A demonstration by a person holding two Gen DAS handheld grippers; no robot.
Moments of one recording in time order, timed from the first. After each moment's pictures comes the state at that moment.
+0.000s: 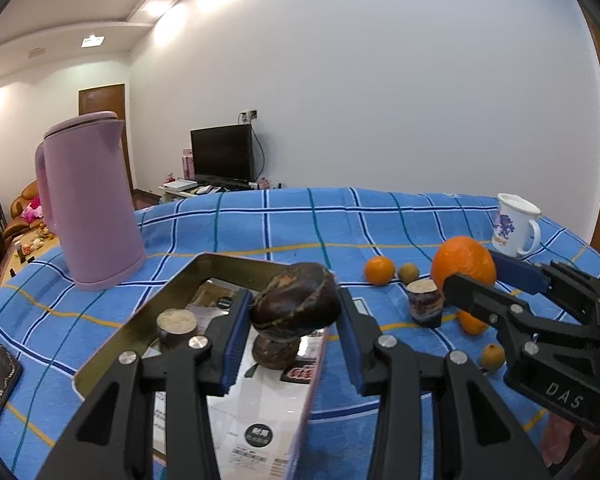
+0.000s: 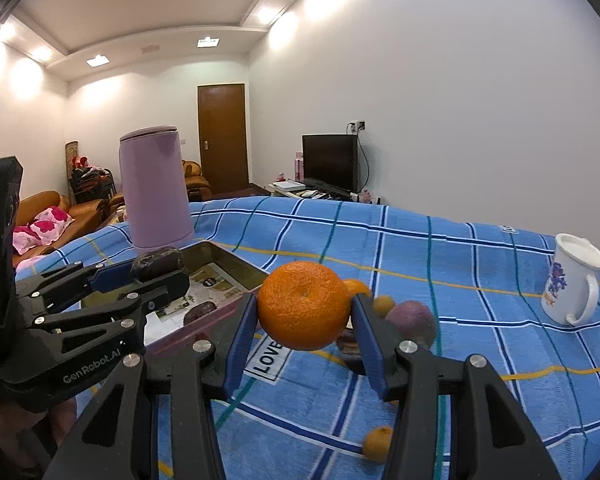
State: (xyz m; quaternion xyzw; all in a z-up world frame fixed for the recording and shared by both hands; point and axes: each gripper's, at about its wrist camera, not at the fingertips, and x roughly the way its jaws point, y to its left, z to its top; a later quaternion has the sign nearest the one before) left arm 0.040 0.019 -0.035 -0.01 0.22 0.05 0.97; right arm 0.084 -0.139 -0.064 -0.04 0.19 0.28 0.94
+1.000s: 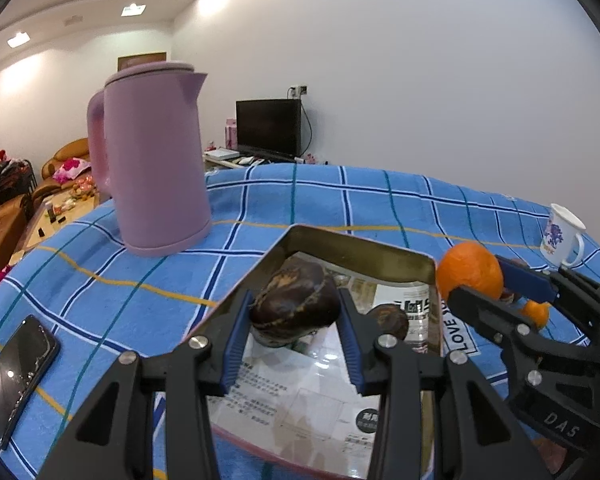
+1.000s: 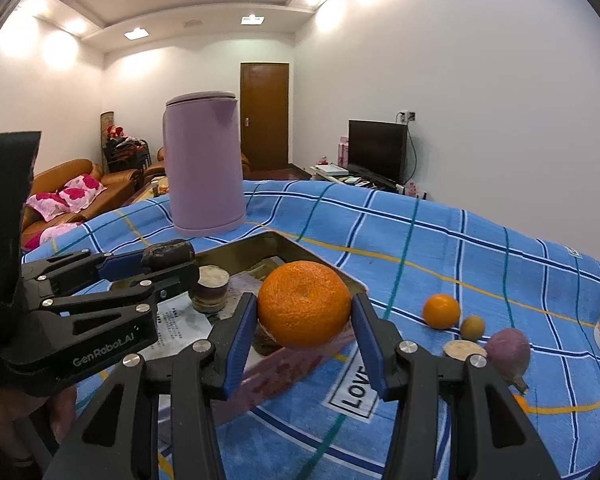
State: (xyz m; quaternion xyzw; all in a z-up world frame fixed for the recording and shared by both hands) left arm 0.037 0.091 -0.045 -0.06 0.26 0.12 0.96; right arm 0.088 -0.058 -0.068 -0.09 0.20 0.35 0.91
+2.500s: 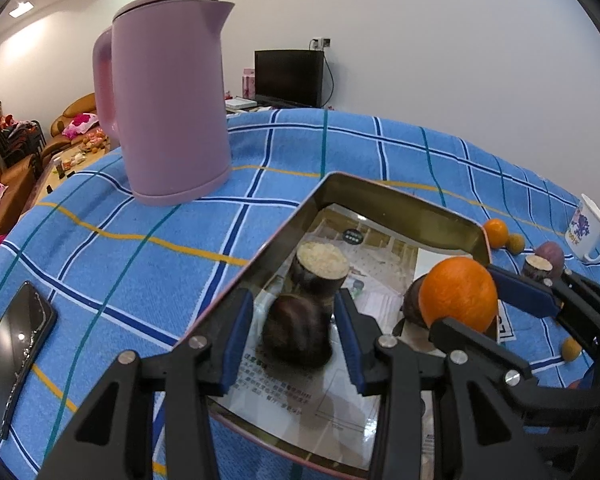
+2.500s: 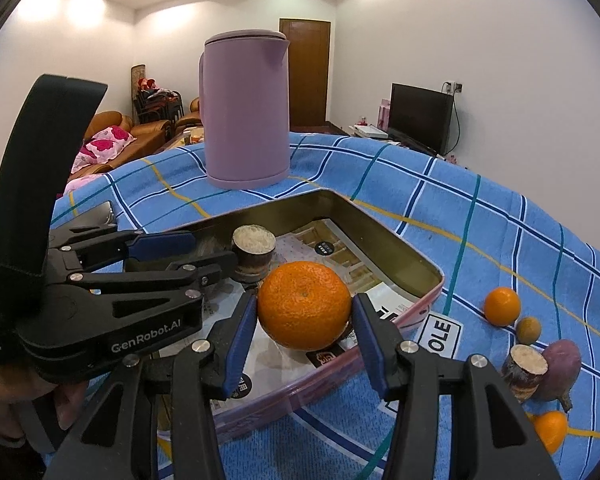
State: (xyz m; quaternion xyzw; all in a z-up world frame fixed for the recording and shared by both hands) left arm 0.060 0.115 -0.068 -0.09 0.35 0.15 0.92; right arm 0.096 -0.015 -0.084 -0.15 0.27 0.40 0.86
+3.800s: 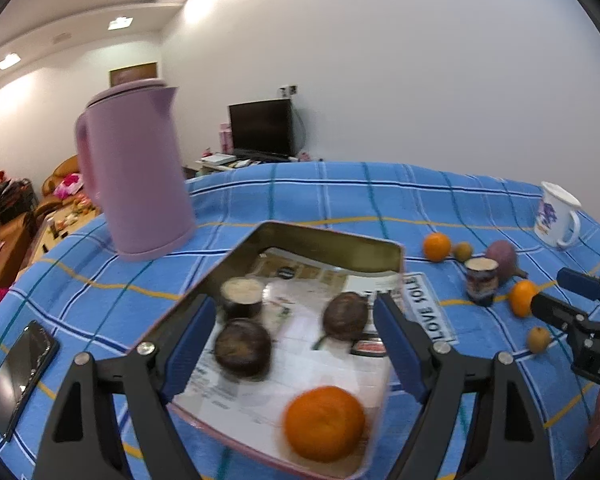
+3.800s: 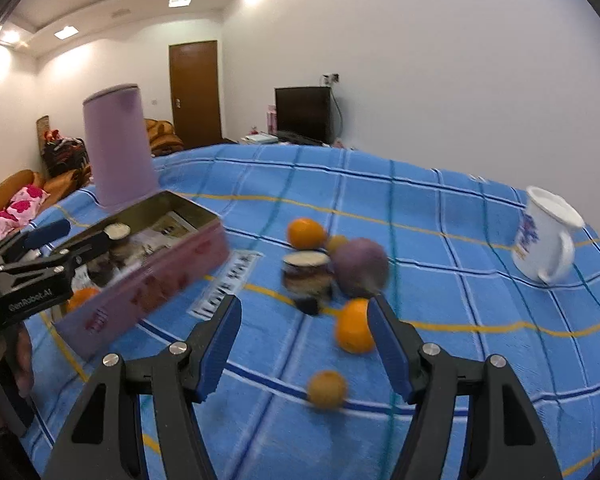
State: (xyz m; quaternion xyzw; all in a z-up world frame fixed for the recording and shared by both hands) left arm 0.037 0.045 -0.044 -0.02 0.26 0.12 0.96; right arm 0.095 -0.170 -0.078 -0.07 0.28 0.22 0.93
